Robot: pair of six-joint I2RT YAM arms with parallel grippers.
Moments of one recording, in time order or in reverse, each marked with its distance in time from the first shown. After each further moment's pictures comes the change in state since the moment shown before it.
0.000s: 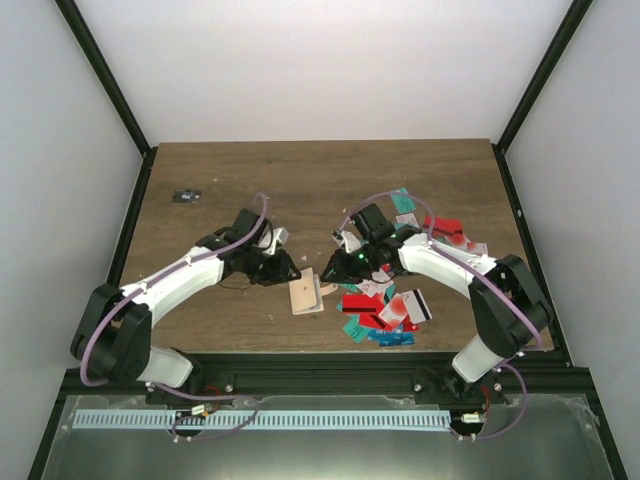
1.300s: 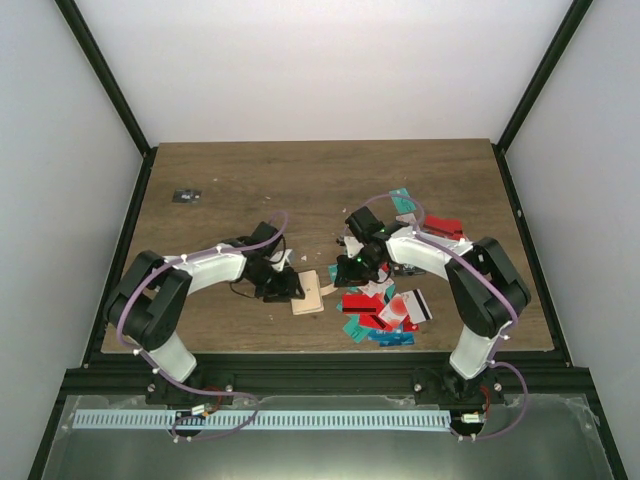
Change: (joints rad) left arm -0.026 0.224 -0.042 0.012 -0.012 0.051; right arm -0.019 0.143 0.060 -0.135 0.209 -0.117
